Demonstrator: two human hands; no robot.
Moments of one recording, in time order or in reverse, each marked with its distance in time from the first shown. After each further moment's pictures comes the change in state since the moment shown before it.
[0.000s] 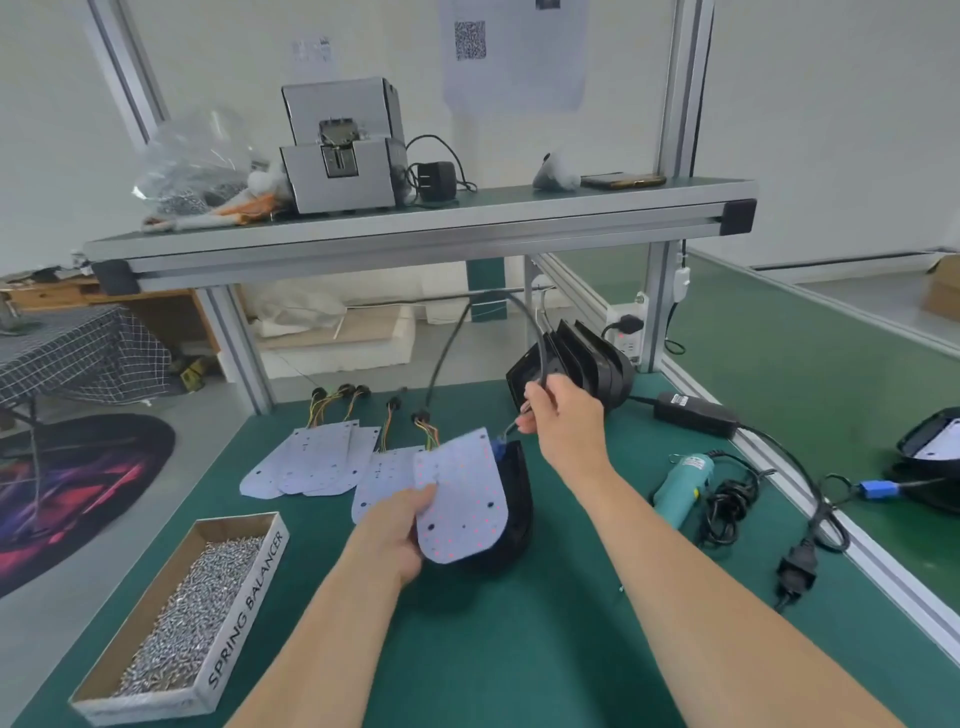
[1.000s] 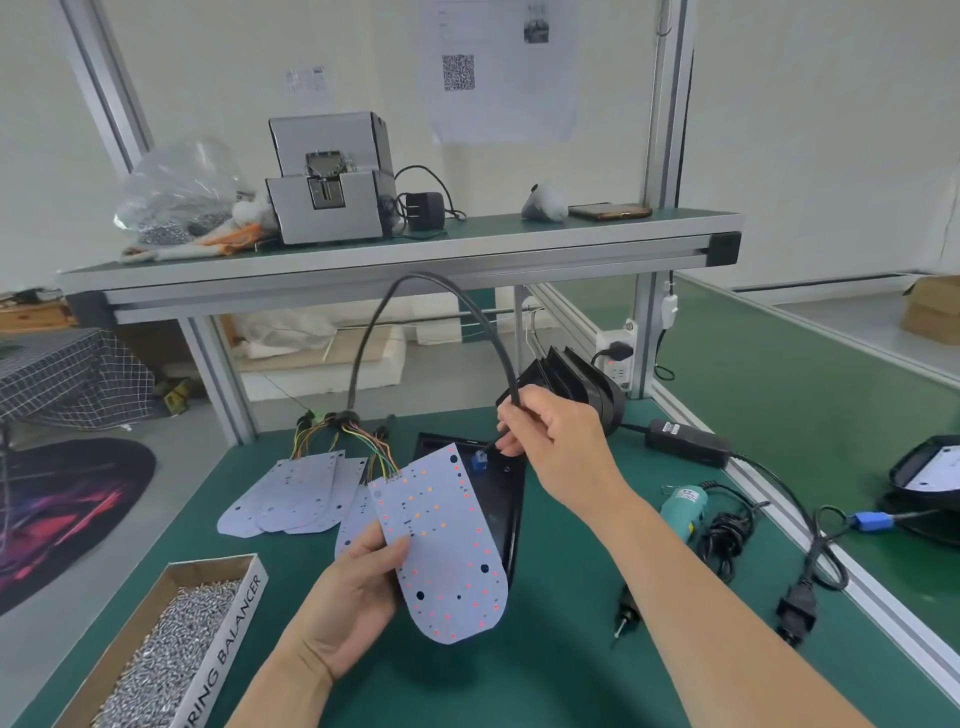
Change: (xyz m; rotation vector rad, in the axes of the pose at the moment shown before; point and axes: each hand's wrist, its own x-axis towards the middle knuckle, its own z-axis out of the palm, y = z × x) left_hand 0.002 -0.002 -0.046 0.072 -0.513 0.265; right_hand -0.009 -0.047 -0.030 0.026 -0.209 -0.225
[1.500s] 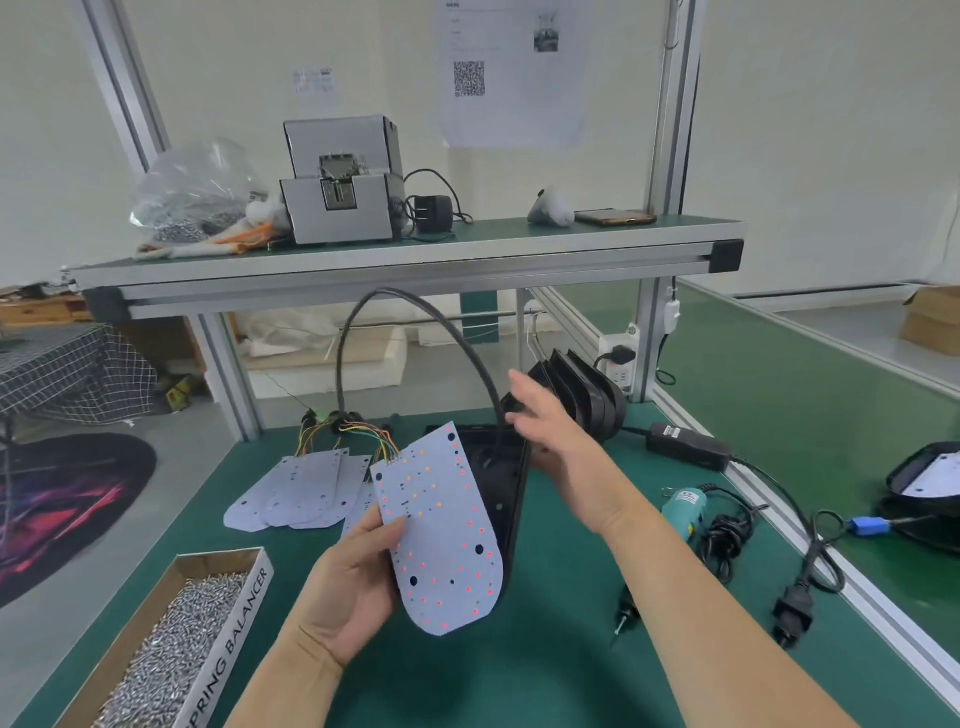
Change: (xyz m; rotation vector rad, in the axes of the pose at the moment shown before) left_hand -0.009 0.016 0.017 -0.190 -0.015 0.005; right_hand -0.005 0.013 0.000 0.516 -0.238 0.266
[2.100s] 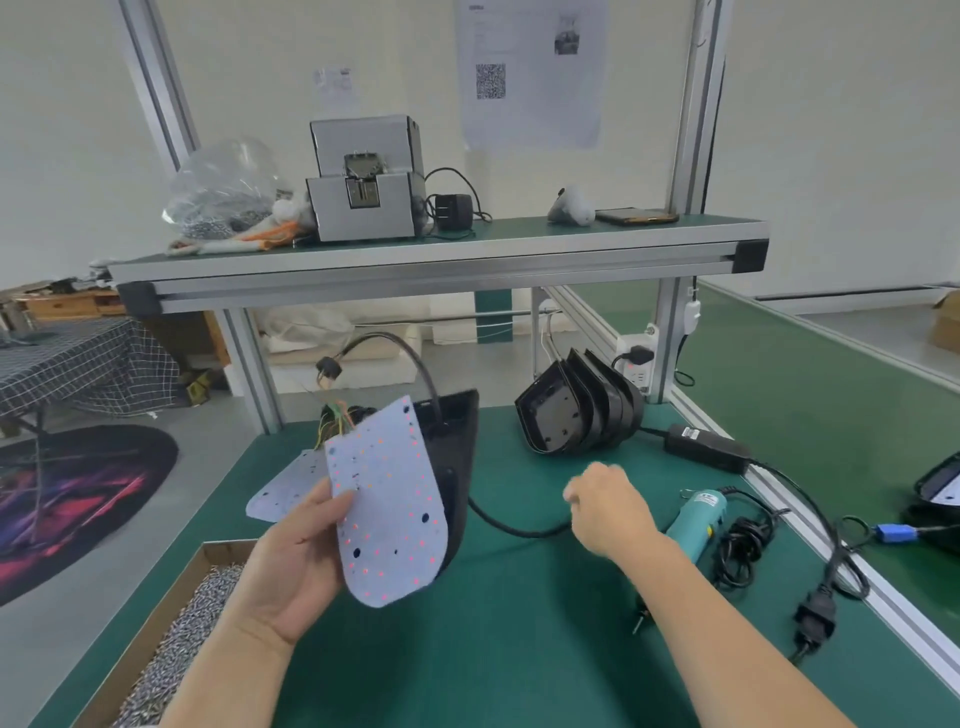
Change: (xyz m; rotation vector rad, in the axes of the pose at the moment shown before) left_hand -0.022 0.050 -0.017 0.049 0.150 0.103; right_hand -0.009 0.055 -0.027 -1.444 0.084 0.328
